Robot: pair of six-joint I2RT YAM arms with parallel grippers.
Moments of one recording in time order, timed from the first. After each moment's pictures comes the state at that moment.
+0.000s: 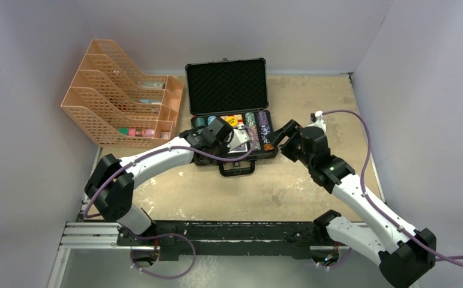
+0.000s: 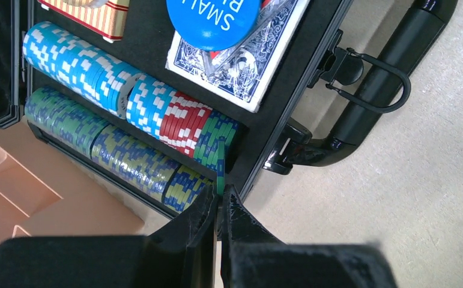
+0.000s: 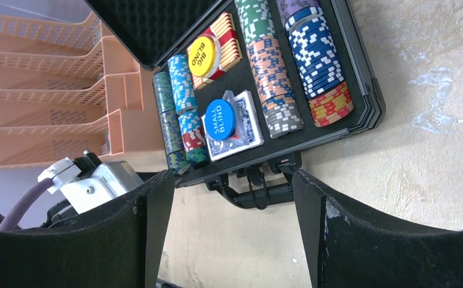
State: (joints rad) left arm -0.80 1.56 1.13 -0.56 -0.18 0.36; right arm 0.52 0.91 0.73 -0.31 0.17 1.00
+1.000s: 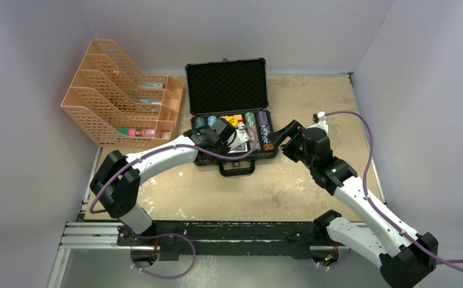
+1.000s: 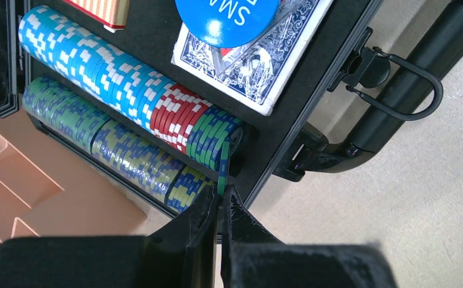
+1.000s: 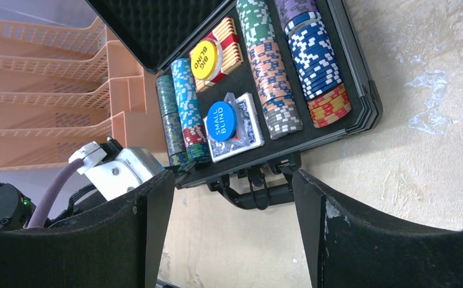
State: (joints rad) left arm -0.80 1.61 1.15 -0.57 -0.23 0.35; right arm 0.52 0.88 0.73 -0.32 0.17 1.00
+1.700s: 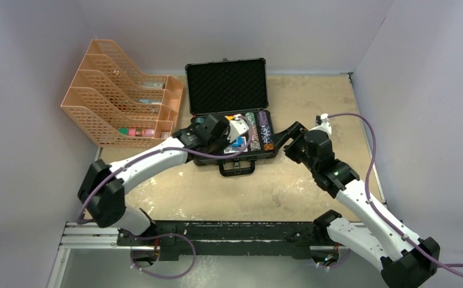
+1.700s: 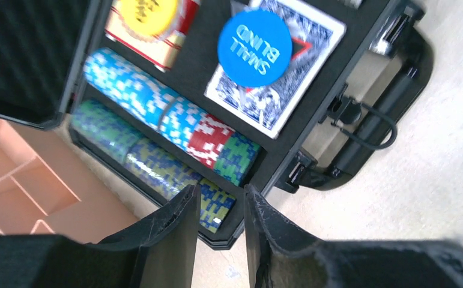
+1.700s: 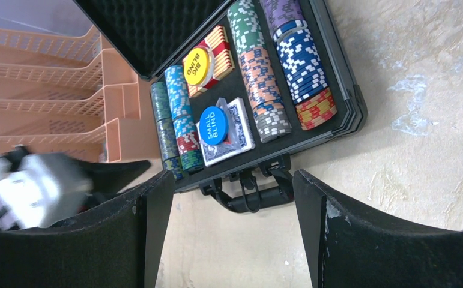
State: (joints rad) left arm -0.79 1.54 1.15 -0.51 -0.20 0.30; right arm 0.52 0.84 0.71 -0.34 0.20 1.00
